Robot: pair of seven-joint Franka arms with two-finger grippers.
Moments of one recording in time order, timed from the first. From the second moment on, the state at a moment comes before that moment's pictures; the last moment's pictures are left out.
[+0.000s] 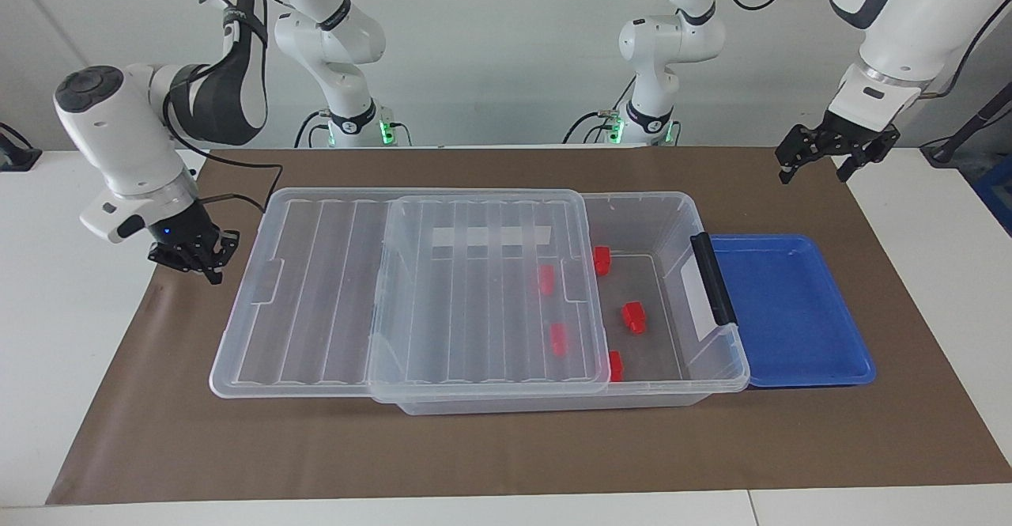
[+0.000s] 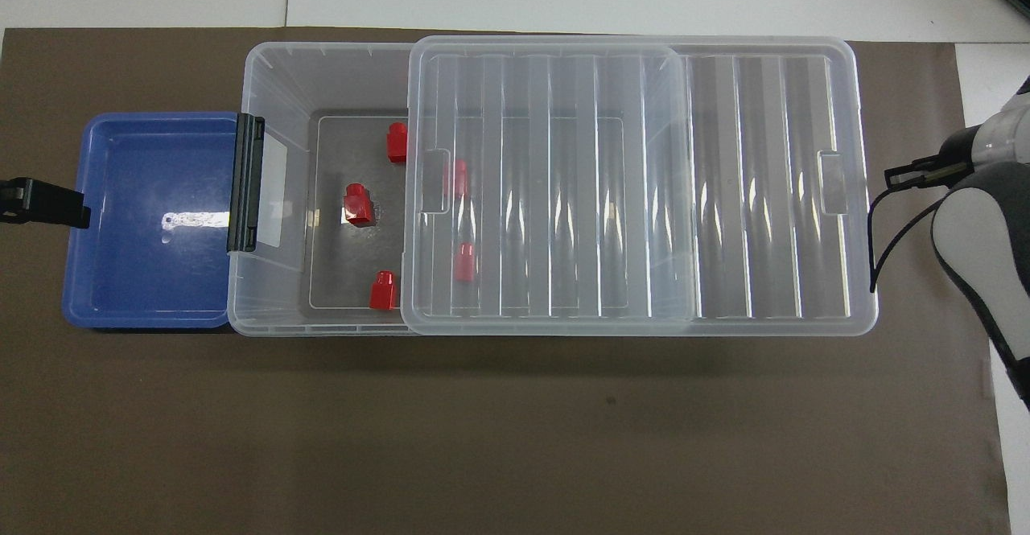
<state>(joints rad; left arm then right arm) -0.02 -0.02 0.03 -1.63 0.03 1.63 0.09 -0.12 0.17 -0.01 -1.80 0.00 2.11 -0.34</state>
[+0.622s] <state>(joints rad) -0.02 -0.02 0.03 -1.63 0.03 1.63 0.09 -0.06 0.20 0.03 -1.80 0.04 2.17 -0.34</state>
